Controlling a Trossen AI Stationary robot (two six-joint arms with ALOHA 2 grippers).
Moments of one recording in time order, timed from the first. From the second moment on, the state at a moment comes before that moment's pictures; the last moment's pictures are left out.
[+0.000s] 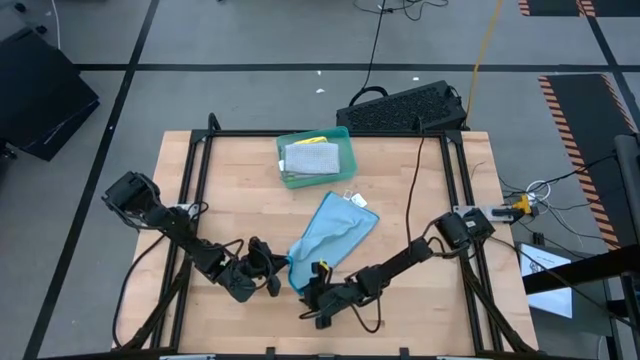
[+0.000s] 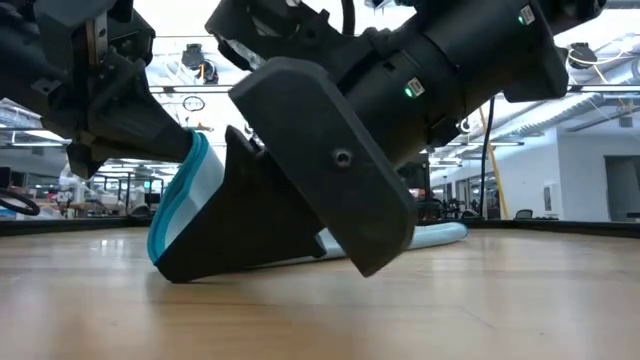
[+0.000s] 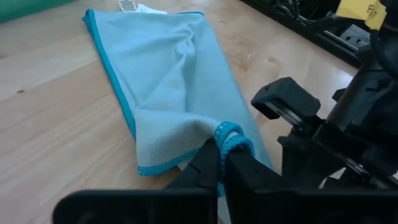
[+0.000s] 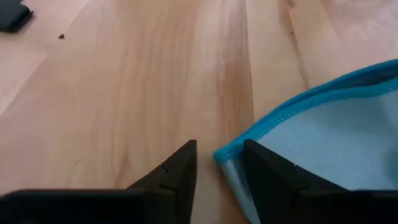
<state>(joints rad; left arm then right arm) -0.66 1.61 0.60 0.29 -0.84 -1.00 0.47 2.27 1.35 0.24 0.40 0.14</state>
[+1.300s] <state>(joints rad) -0.83 1.71 0.96 0.01 -0.58 -0.77 0.68 1.78 1.10 -0.13 0.36 0.29</state>
